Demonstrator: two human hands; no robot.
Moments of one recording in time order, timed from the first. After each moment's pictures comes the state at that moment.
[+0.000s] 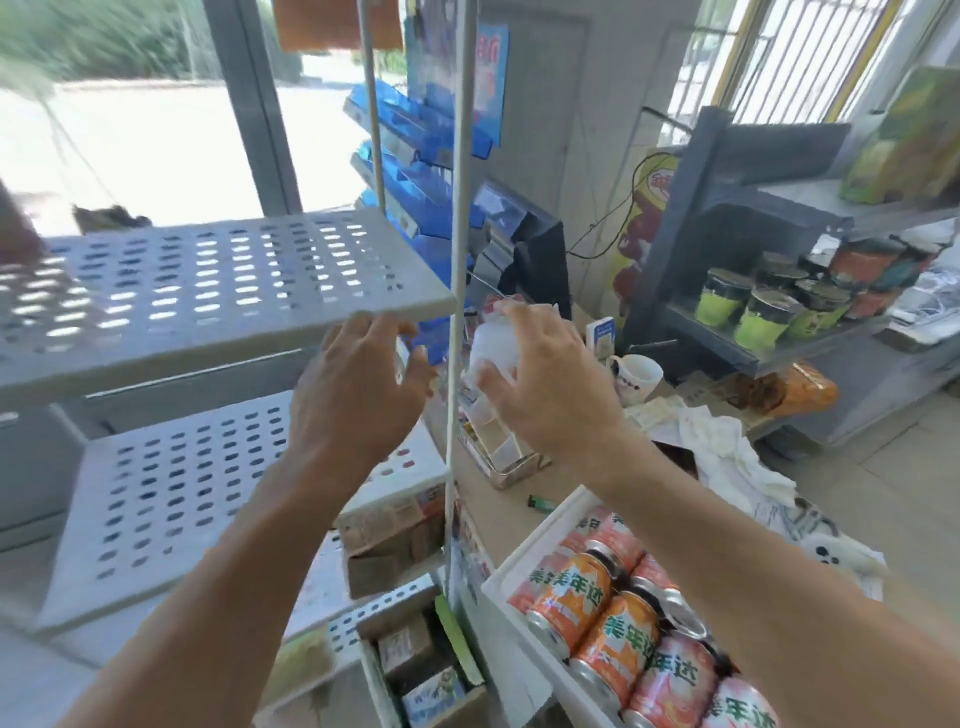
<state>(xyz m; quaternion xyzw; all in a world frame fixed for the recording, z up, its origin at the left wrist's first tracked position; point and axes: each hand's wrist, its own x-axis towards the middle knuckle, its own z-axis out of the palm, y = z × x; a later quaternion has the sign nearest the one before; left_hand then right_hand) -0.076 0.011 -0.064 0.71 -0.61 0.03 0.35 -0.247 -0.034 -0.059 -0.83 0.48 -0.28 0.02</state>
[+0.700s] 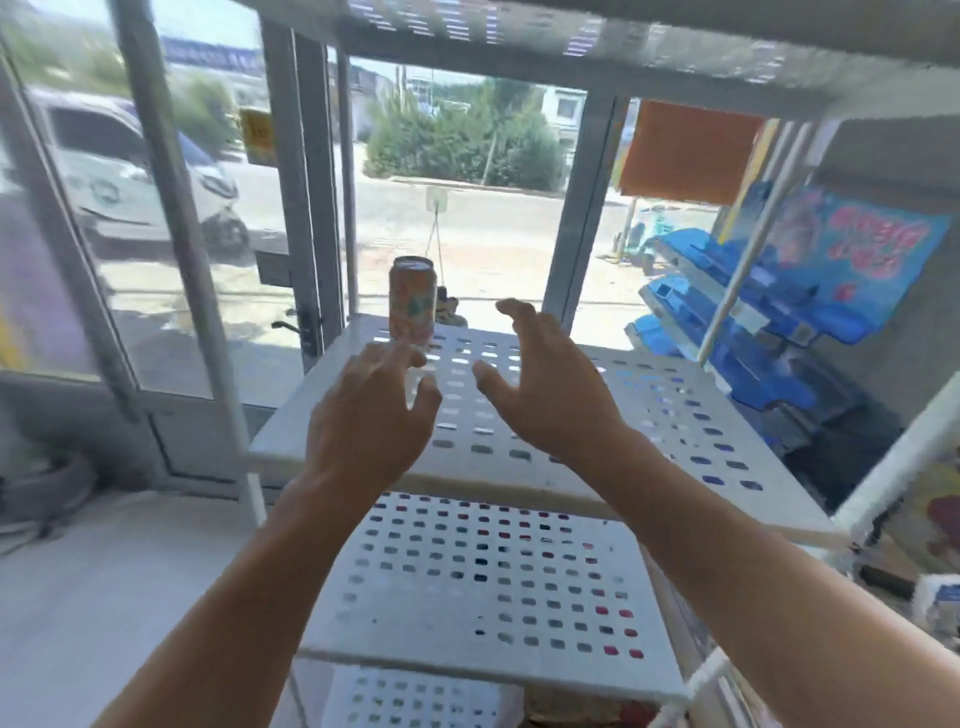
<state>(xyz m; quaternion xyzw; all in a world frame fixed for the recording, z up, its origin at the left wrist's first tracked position) 0.205 0.058 -0.032 0.82 -0.40 0.14 0.39 0.089 -0.070 0.000 -0.92 0.22 -0.31 0.09</state>
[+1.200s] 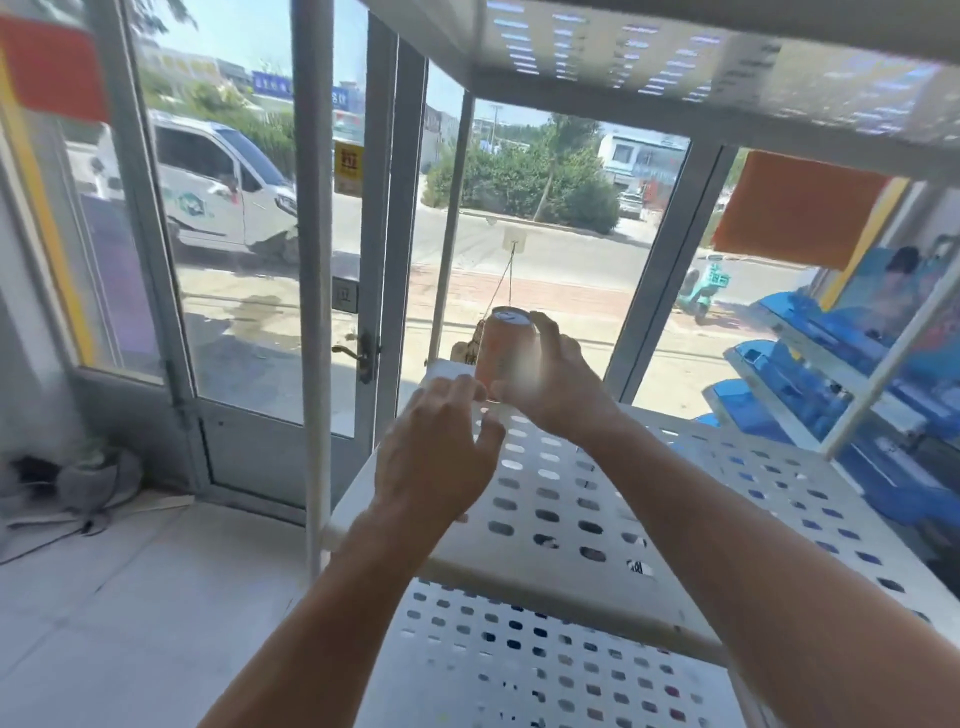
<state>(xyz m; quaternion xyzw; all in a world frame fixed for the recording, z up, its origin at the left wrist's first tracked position) 0.285 0.035 -0.042 0.82 -0.38 0.13 0.41 0.242 -0.122 -0.003 -0.93 0.25 -0.22 0.18</state>
